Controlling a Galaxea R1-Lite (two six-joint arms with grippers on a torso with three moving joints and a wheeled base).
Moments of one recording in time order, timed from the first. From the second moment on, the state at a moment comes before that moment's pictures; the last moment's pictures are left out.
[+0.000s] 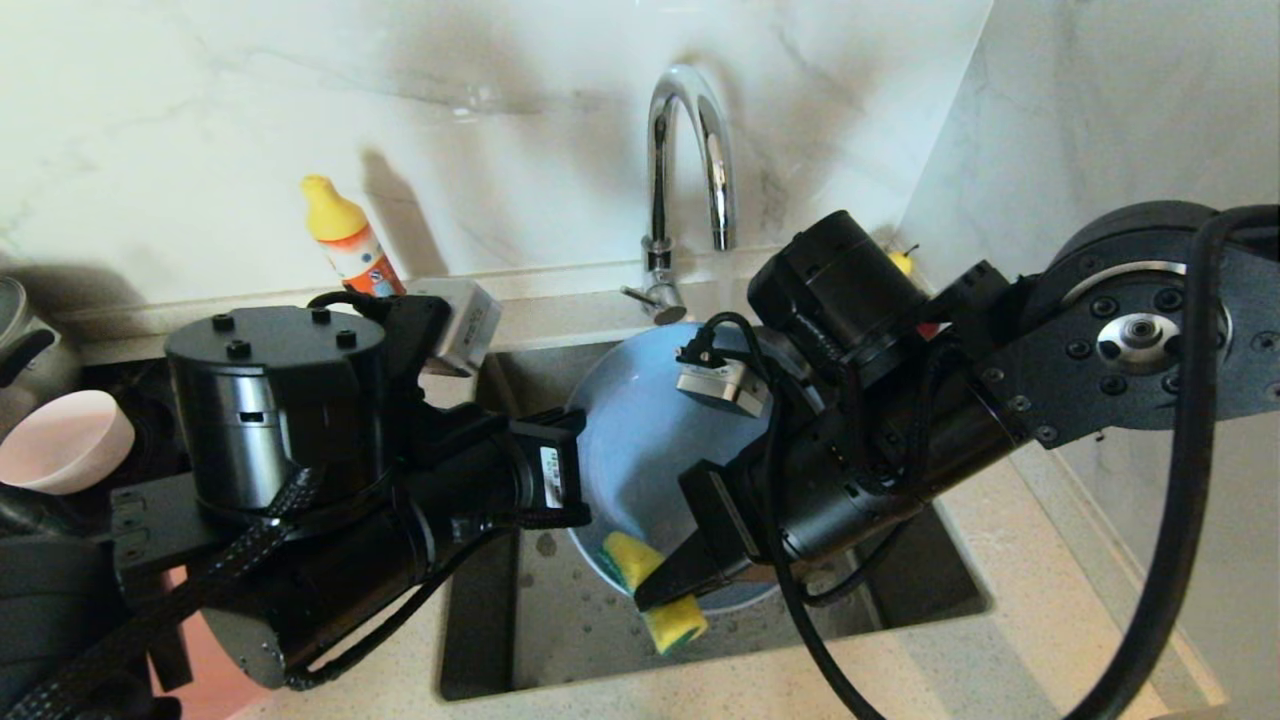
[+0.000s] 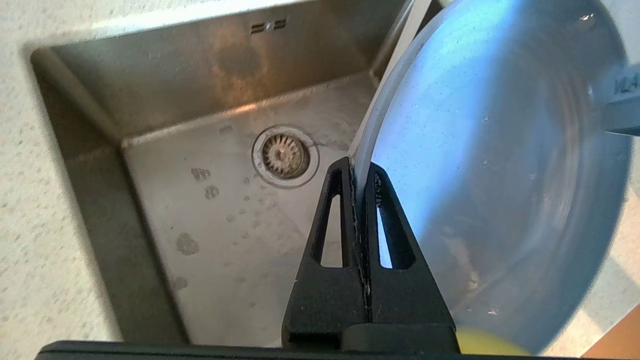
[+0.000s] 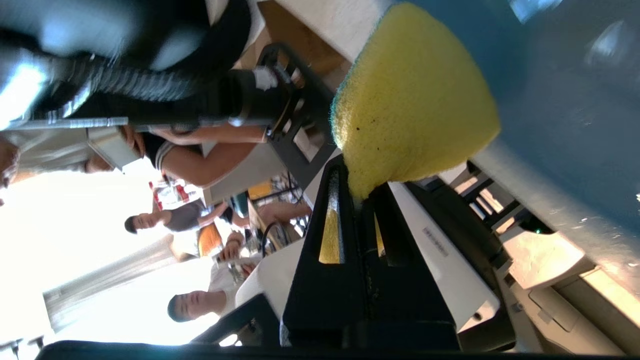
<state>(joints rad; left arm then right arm) -0.77 1.53 -0.76 -0.59 0.31 -0.18 0.79 1.87 -1.68 0.65 0.57 0.51</state>
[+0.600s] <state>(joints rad) -0.80 1.53 -0.73 -0.59 0.31 -0.17 0.71 1.86 -1.71 0.65 0.55 0.53</state>
